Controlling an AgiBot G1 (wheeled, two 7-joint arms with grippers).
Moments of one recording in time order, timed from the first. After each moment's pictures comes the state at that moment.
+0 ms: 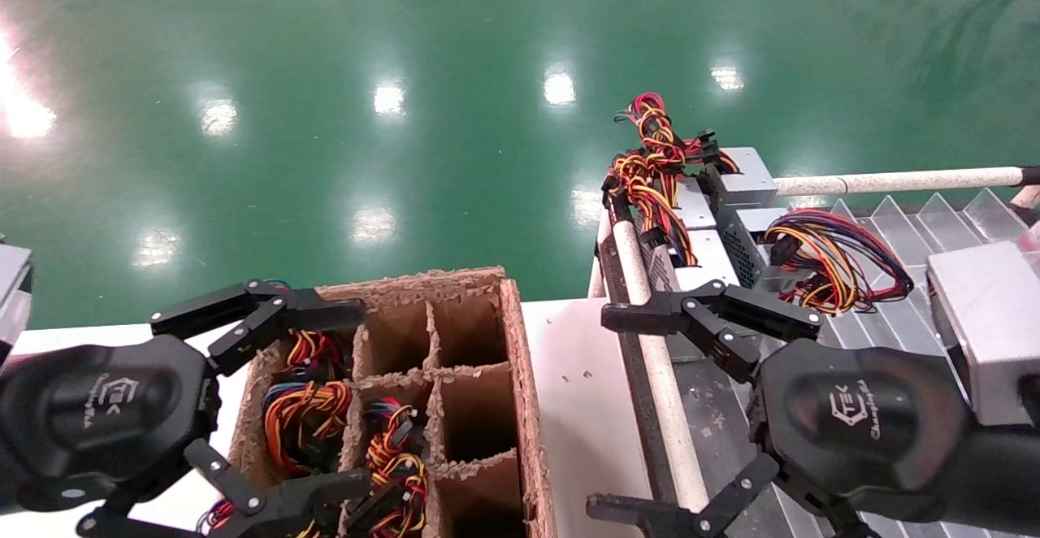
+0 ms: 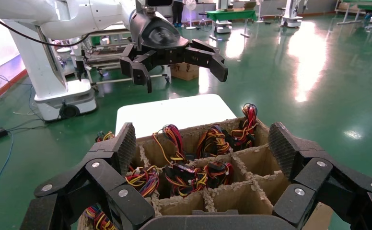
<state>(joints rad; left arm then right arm) -1.11 0.55 0.44 -1.25 0.61 1.43 -0.10 1.07 -0.61 -0.28 1.28 -0.73 -1.50 0.19</state>
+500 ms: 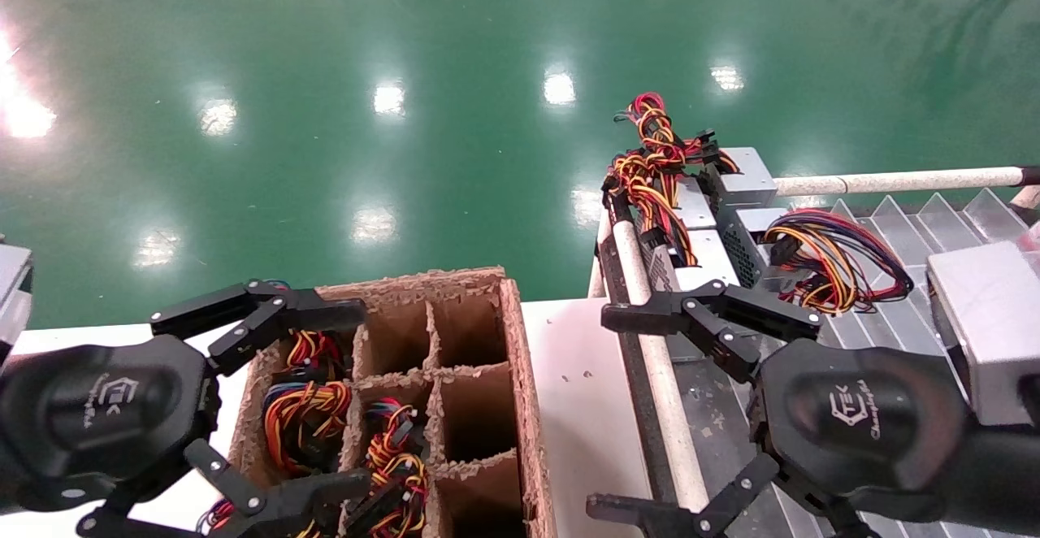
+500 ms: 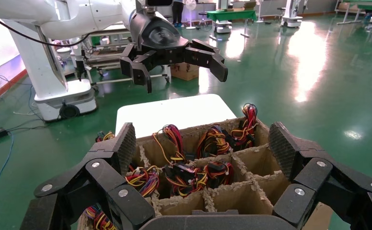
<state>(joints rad) -1.11 0.55 0.44 -1.25 0.61 1.43 -0.10 1.07 -0.61 -0.28 1.28 -0.73 -1.50 0.19</state>
